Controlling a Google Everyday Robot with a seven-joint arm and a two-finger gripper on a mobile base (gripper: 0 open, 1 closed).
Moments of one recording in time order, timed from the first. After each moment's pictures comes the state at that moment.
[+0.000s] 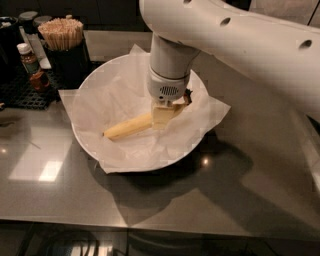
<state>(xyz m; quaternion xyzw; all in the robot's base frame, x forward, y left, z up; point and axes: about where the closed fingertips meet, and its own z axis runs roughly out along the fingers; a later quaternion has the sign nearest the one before) 0.530 0.006 0.859 -0.72 0.68 0.00 0.11</state>
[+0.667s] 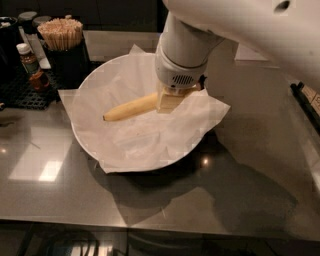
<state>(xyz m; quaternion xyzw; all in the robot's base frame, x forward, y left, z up) 0.525 -0.001 0.920 -0.73 0.65 -0.06 0.20</state>
